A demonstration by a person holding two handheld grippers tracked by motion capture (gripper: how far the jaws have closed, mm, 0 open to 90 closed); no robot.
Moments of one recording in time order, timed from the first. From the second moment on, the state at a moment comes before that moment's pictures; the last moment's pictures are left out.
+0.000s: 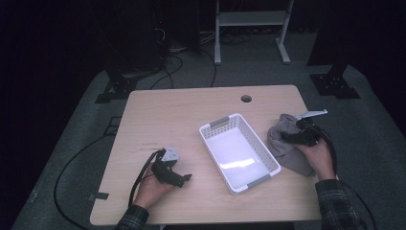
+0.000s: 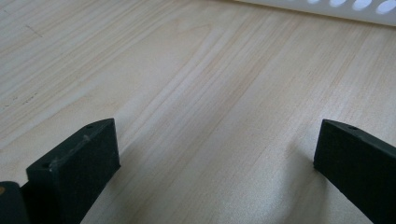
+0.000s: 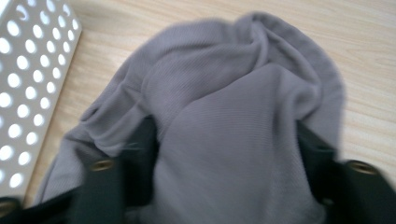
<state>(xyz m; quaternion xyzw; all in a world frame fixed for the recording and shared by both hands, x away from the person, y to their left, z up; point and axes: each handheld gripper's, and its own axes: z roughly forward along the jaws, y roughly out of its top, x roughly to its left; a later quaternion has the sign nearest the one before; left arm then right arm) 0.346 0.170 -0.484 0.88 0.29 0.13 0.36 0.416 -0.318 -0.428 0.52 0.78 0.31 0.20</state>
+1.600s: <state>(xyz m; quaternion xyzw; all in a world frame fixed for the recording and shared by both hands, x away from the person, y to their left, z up) 0.366 0.107 -0.443 0.83 0.36 0.14 0.41 0.325 -0.262 -0.436 0.35 0.85 0.39 0.09</state>
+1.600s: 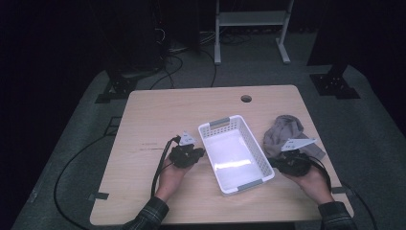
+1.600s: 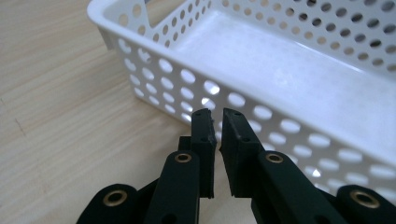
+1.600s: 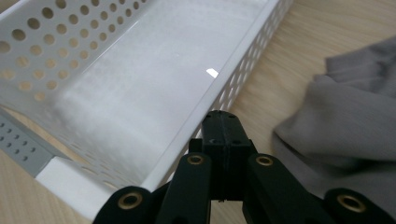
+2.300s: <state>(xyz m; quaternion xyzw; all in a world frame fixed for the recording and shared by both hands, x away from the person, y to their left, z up) 0.397 0.145 -0.435 0.80 0.39 0.15 0.42 0.324 -0.193 -0.436 0.27 0.87 0.42 0.06</state>
